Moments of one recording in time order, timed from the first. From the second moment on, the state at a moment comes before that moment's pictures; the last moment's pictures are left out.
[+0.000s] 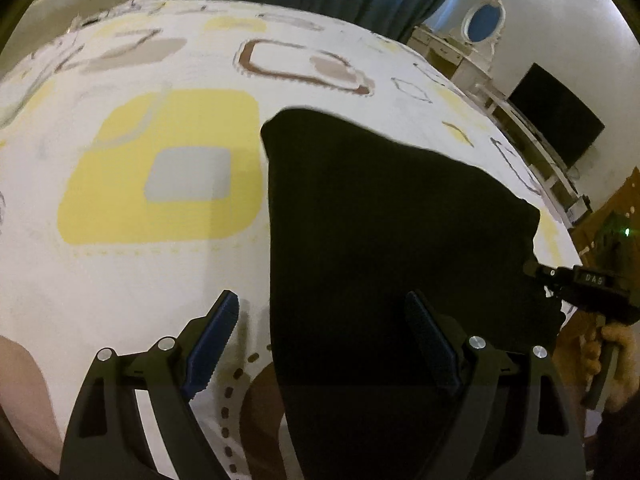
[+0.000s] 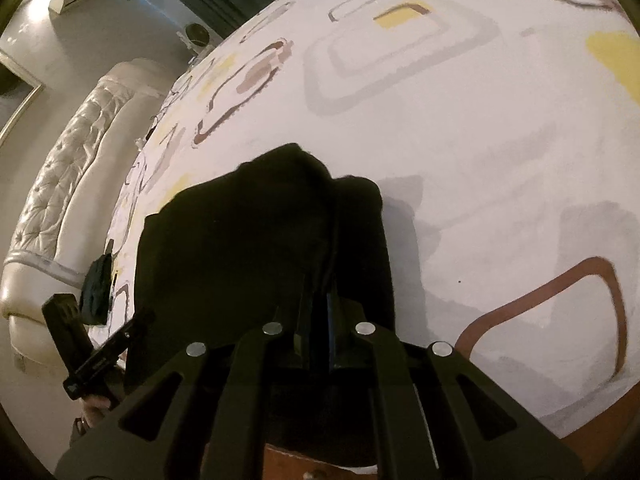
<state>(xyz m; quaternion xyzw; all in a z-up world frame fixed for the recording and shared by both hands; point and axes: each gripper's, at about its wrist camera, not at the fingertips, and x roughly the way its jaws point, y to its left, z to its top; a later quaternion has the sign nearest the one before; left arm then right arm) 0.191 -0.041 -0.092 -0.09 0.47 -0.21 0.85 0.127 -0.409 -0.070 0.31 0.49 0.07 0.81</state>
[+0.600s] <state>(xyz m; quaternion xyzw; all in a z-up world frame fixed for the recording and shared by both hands) 0.217 0.030 -0.097 -0.21 0.50 -0.25 0.80 0.130 -0.447 -0.090 0.44 0.47 0.16 0.75</state>
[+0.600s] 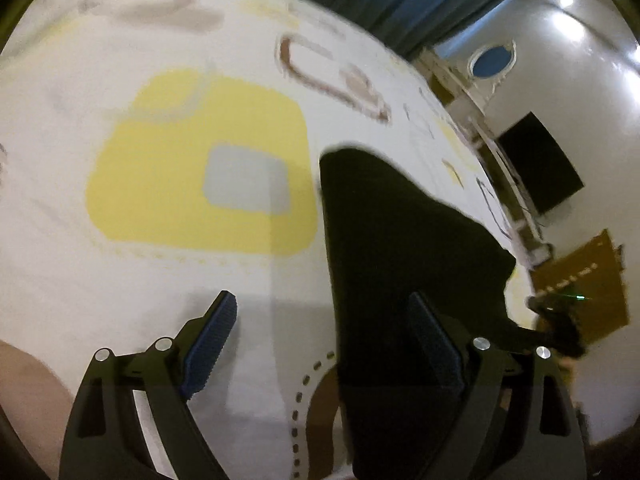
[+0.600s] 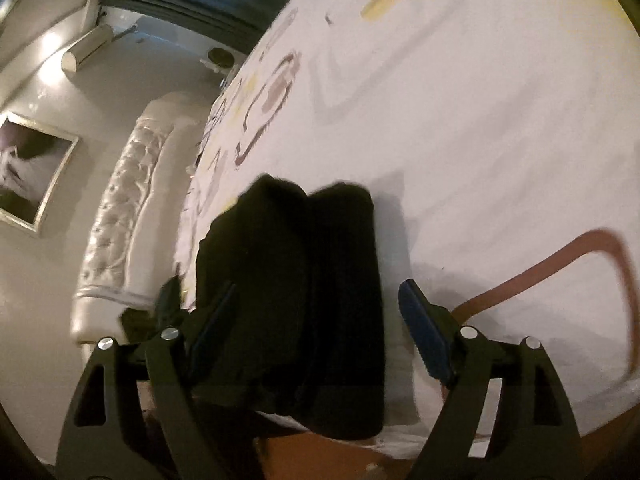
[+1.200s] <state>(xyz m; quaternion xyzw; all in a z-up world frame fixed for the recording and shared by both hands) 0.243 -0.014 -0.122 -0.29 0.54 -0.35 0.71 0.150 -0.425 -0.104 0.41 0.50 0.24 0.72</state>
